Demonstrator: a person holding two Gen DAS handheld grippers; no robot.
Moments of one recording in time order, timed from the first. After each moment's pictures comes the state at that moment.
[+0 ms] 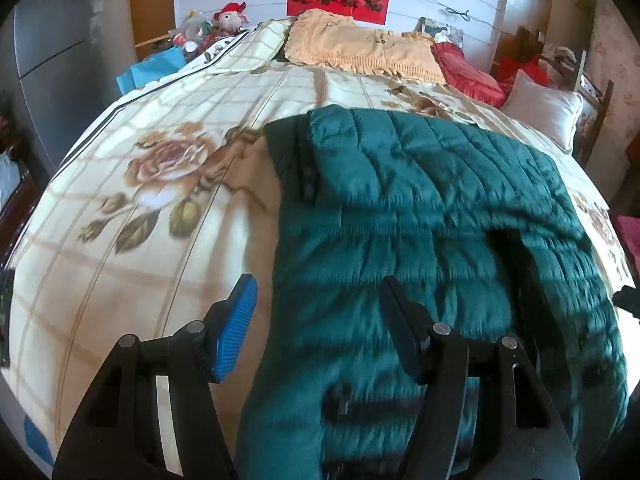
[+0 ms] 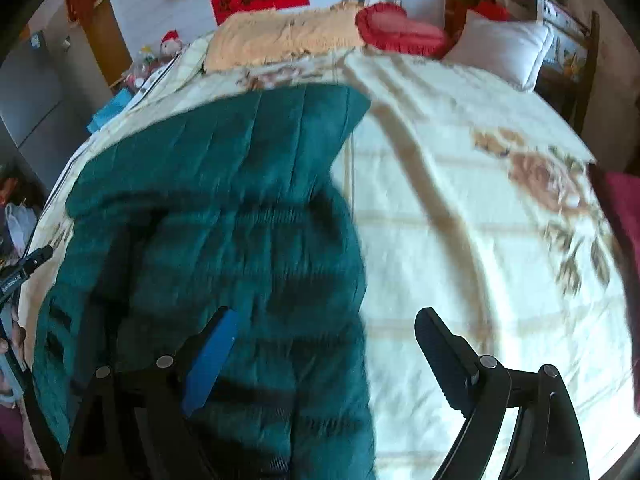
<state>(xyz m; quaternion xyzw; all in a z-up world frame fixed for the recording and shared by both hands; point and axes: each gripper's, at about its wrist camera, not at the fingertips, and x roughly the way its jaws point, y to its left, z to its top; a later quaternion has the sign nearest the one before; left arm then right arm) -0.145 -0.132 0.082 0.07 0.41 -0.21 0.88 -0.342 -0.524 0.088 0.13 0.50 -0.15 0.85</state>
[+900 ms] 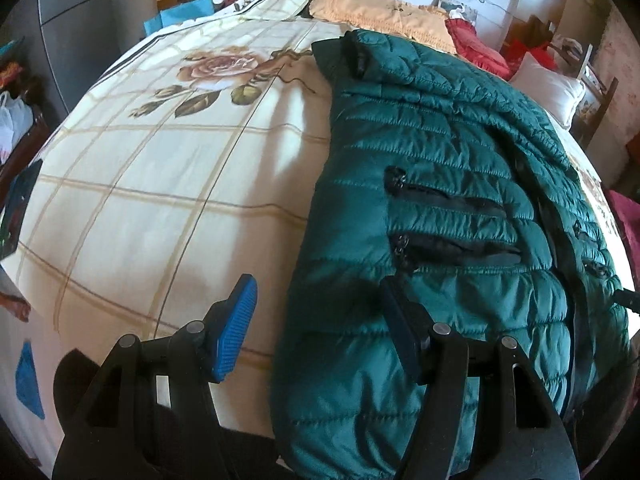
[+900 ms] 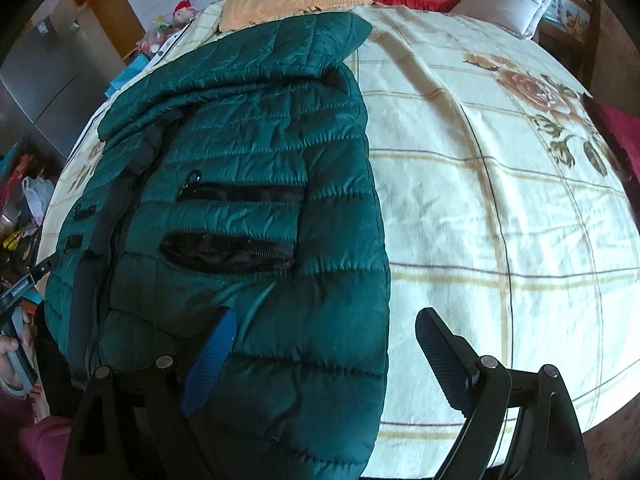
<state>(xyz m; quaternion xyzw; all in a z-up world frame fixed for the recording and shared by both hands) -0.231 -0.048 0.048 0.05 0.48 -0.19 0.86 -0.442 -0.490 0.068 0.16 0.54 -0.11 0.82</state>
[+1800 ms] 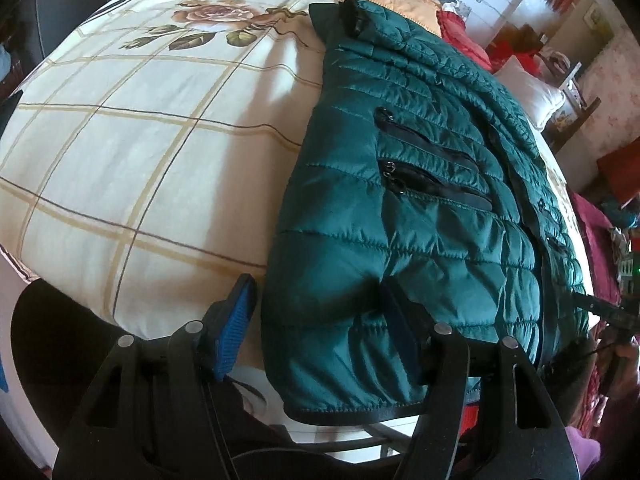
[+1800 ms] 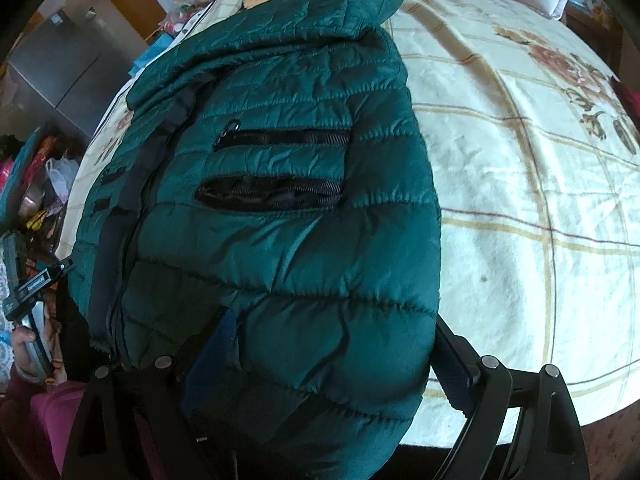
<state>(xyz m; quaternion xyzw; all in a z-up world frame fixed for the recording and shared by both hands) -0.255 -0.018 0.032 -0.02 0.53 -0.25 0.81 -0.452 -0.471 0.056 0.18 0.57 -0.05 0.80</state>
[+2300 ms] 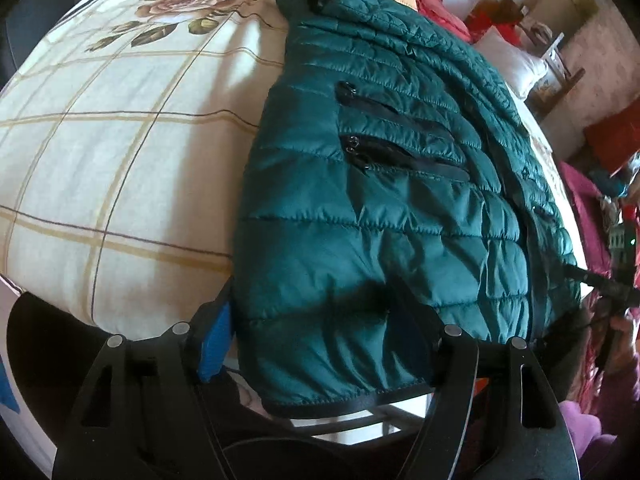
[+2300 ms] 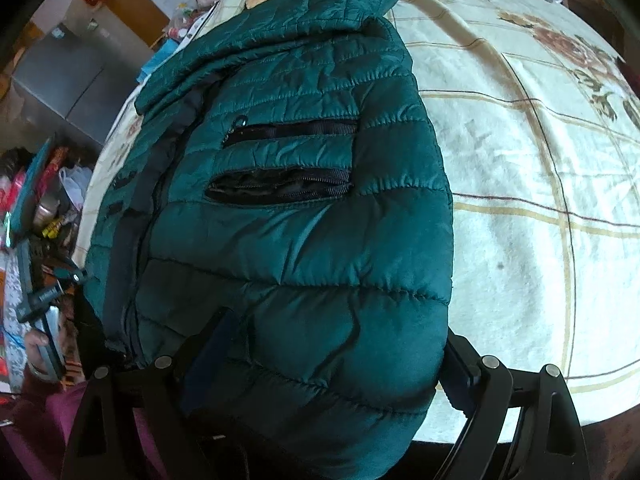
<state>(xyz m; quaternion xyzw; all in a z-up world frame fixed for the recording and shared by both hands) -0.256 -0.034 0.033 0.01 0.56 -0.28 0.78 -0.458 -0.476 0.051 0.23 0.56 -0.03 0.80</state>
